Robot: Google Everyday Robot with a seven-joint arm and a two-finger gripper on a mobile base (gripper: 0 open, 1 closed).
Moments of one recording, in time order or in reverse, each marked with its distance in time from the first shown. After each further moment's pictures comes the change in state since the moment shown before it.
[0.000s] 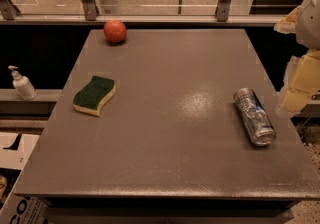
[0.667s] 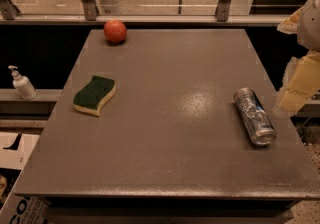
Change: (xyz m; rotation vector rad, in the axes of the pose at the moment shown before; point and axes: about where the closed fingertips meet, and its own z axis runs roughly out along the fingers) arm 0.000 -0.001 0.002 0.024 -0.010 0.035
